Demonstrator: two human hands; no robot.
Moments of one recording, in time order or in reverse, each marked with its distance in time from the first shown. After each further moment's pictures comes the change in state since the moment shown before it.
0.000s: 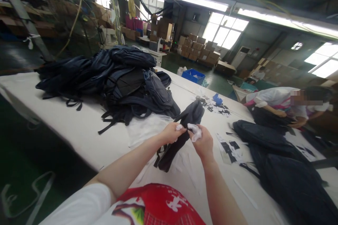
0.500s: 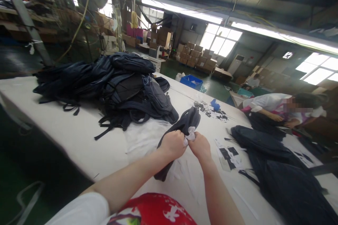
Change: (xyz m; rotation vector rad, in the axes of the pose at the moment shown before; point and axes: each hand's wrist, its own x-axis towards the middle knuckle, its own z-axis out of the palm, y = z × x) left_hand -0.031 0.045 0.018 1.053 0.094 0.228; right_hand 0.022 -0.017 -0.006 -0.503 -0.462 0.269
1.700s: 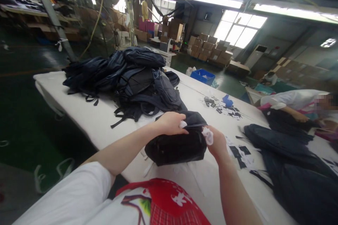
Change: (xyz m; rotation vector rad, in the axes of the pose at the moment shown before) left_hand 0.016 -0.048 -0.069 -0.027 -0.149 0.052; right_hand 0.001 0.039 -0.008 0.177 0.205 -0.411
